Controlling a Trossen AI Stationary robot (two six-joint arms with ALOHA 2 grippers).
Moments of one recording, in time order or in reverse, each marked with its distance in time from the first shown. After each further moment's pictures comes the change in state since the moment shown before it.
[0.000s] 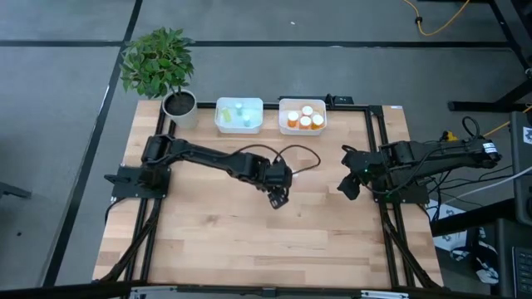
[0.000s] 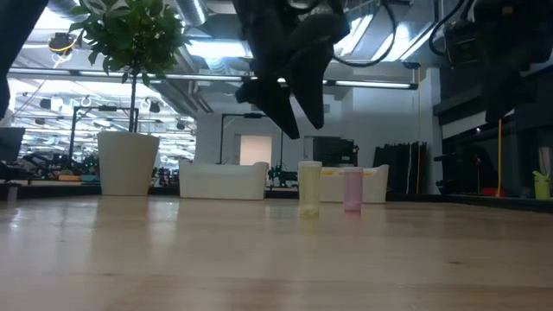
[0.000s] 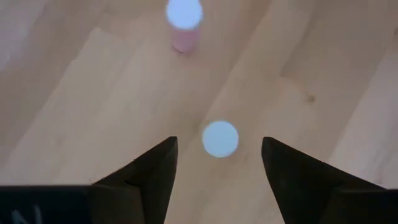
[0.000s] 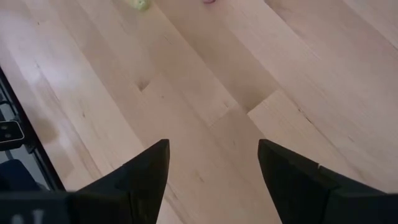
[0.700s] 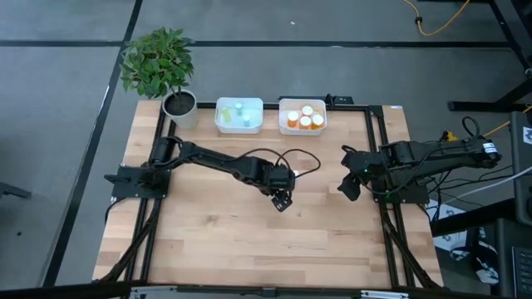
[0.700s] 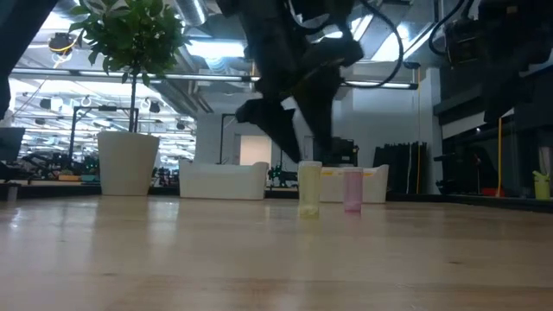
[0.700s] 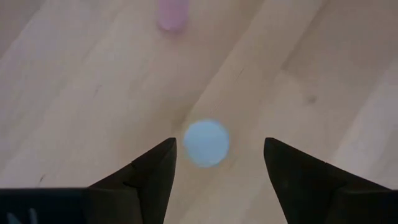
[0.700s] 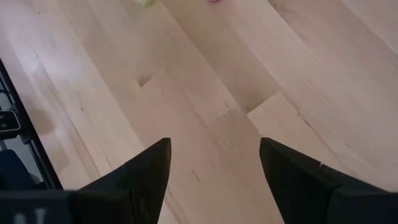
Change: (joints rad) left arm 0.002 0.069 0.002 0.042 0.059 -0.108; right arm 0.000 0.000 0.000 0.001 0.002 -0.055
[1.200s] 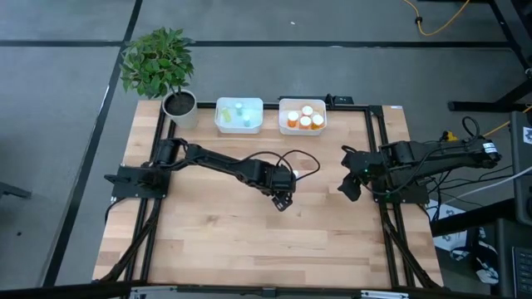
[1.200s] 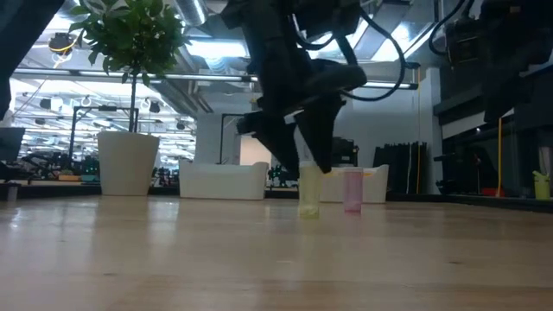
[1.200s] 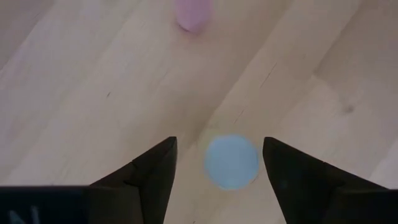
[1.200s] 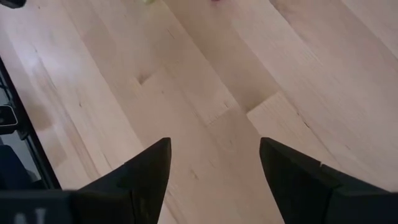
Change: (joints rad) left arm -0.002 0.049 -0.002 0.014 -0.055 0.000; right arm 0.000 0.000 0.000 -0.004 -0.002 -0.021
